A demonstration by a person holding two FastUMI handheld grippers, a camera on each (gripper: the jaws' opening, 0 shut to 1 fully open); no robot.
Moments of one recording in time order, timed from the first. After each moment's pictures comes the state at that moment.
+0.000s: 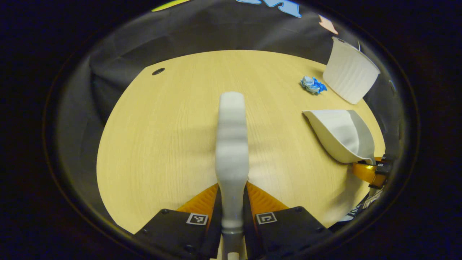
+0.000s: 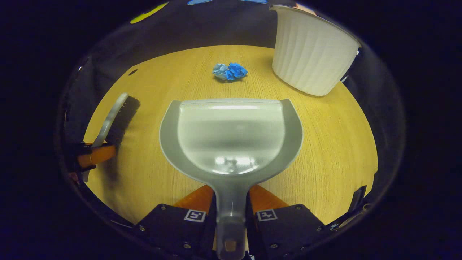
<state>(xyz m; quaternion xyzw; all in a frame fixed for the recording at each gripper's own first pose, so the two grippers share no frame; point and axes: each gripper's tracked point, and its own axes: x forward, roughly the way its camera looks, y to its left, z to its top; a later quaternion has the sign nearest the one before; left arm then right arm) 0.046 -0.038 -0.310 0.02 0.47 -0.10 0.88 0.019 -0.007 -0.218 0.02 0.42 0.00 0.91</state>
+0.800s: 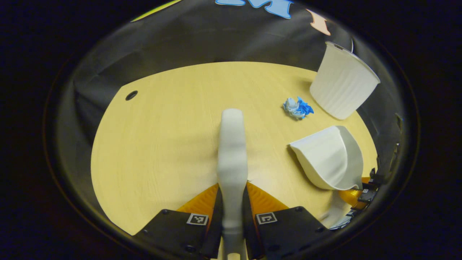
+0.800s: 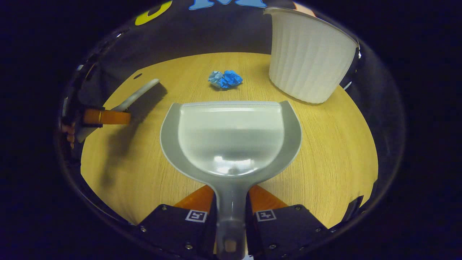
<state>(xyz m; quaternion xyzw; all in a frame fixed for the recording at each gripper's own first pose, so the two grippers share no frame) 0.137 -0.119 -0.270 0.01 0.45 -0.16 0.88 0.021 -0.027 -0.210 0.01 0.39 0.02 0.92</state>
